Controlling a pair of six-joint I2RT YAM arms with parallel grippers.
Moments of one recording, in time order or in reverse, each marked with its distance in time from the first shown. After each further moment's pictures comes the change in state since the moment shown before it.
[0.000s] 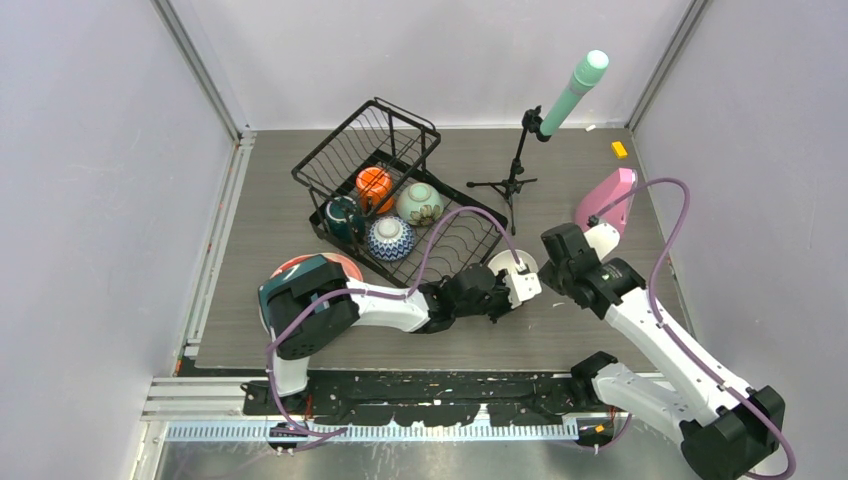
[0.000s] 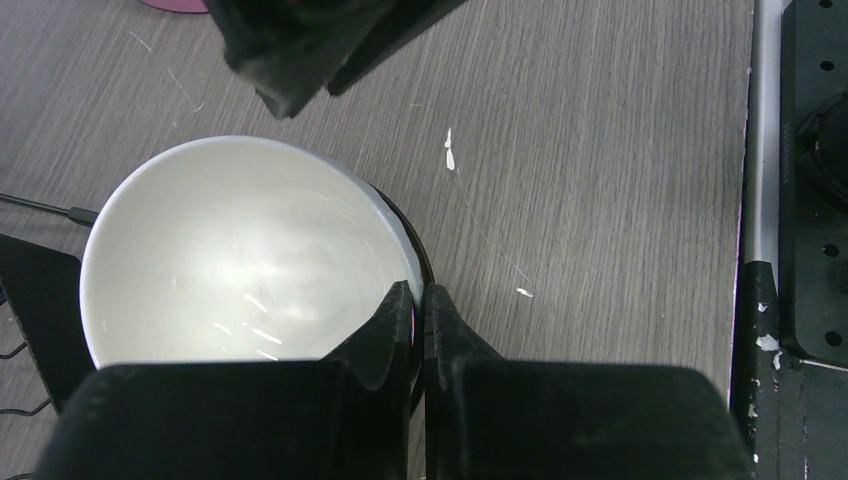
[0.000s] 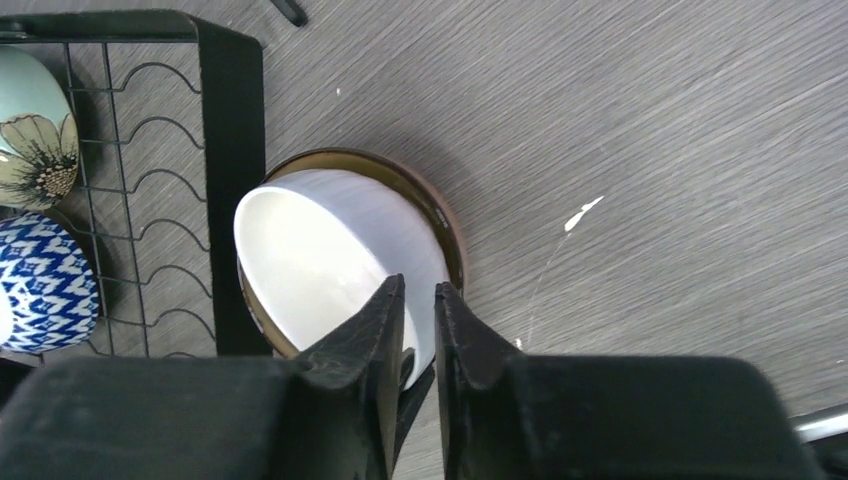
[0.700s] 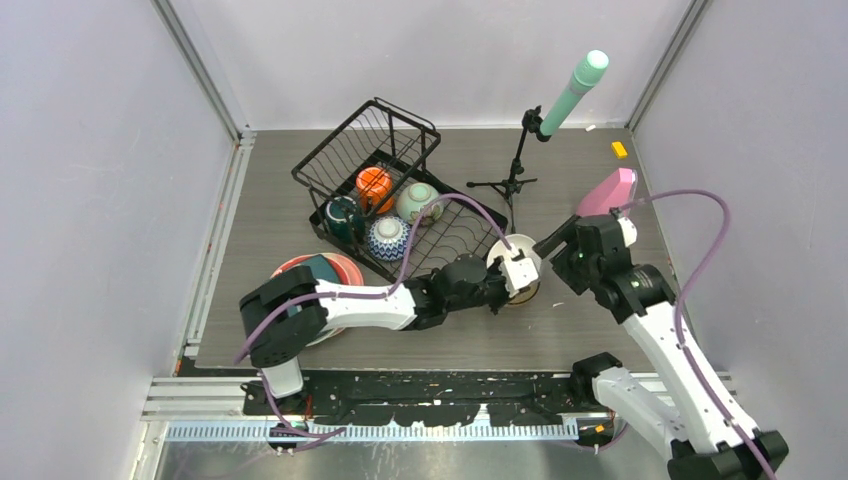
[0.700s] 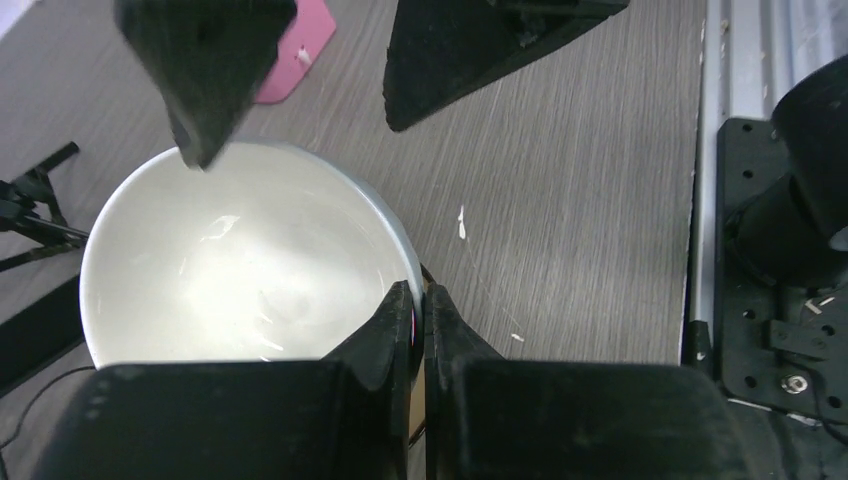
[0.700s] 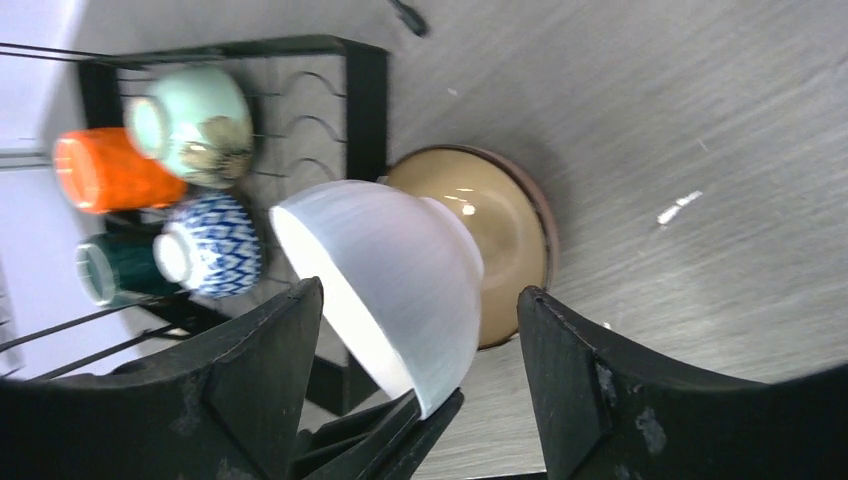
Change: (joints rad) left arm 0.002 -0.127 0.000 -0.017 -0.017 -0.035; right arm -0.185 -0.087 0.050 0.024 -0.257 -0.037
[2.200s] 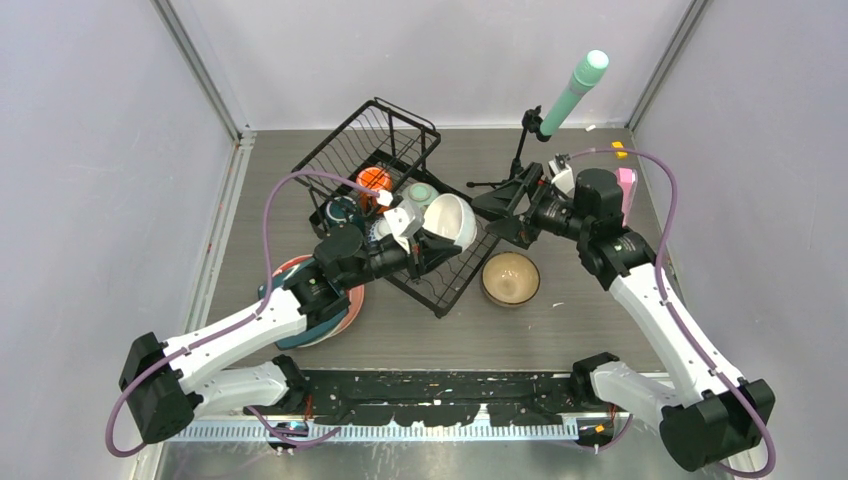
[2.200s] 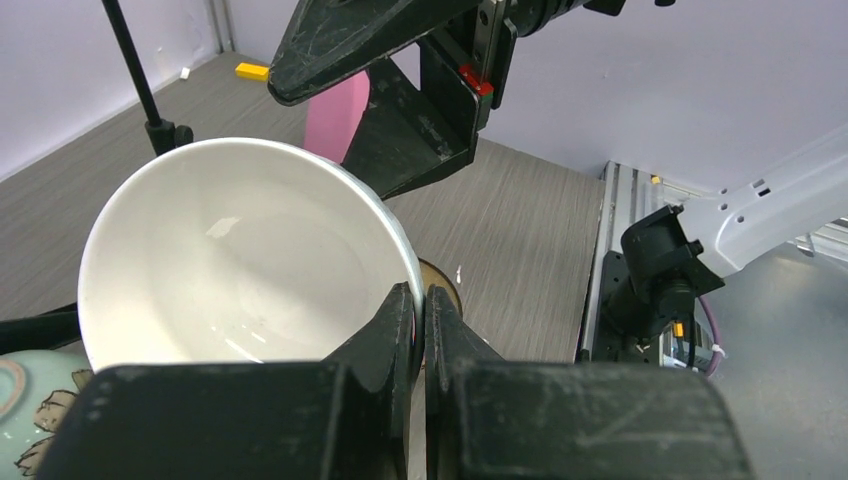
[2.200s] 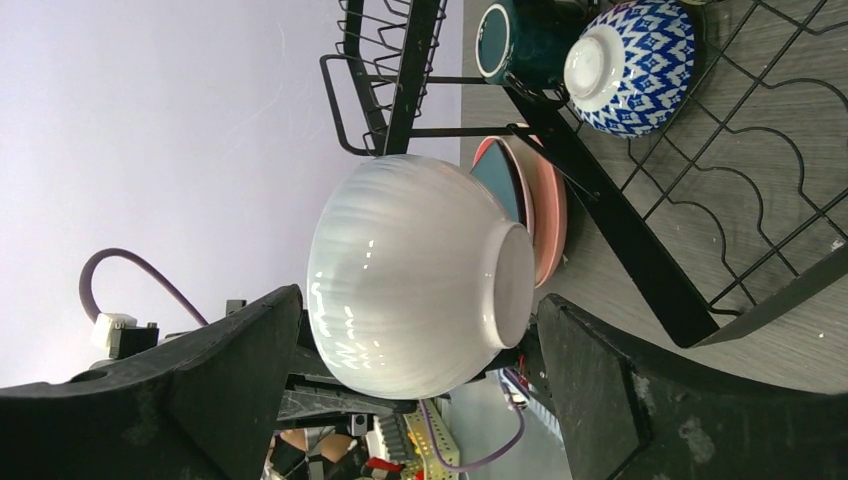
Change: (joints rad) left arm 0.297 -0.693 -0.237 -0.158 0.241 -0.289; right arm -0.011 0.184 0.130 0.542 -0.769 0.140
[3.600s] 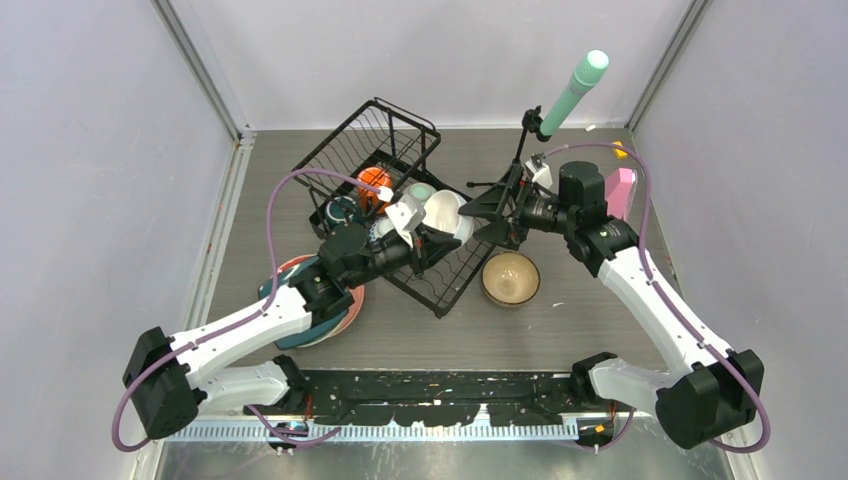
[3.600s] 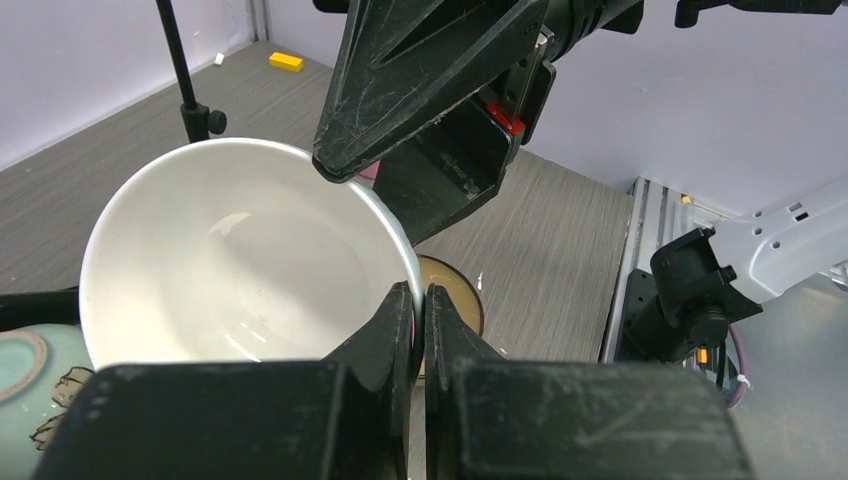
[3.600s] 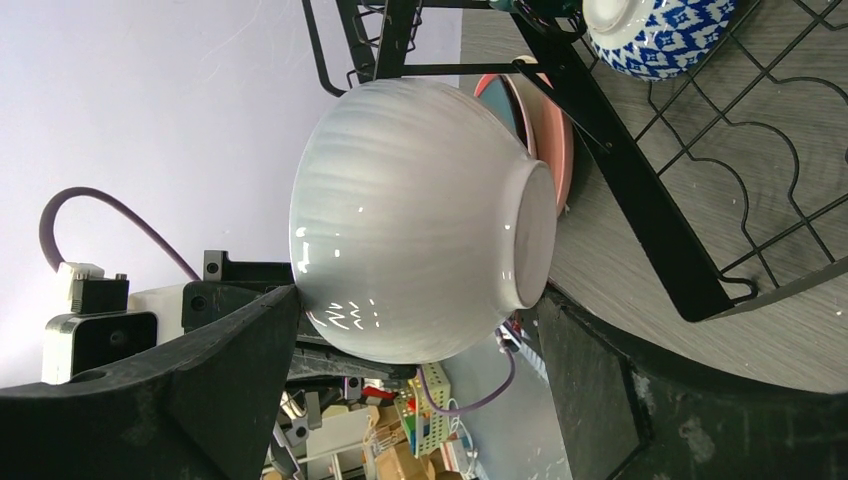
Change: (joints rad) left arm 0.001 0.033 -0.002 0.023 -0.073 -0.014; right arm 0.037 0.111 0.040 -0.016 -0.133 -0.058
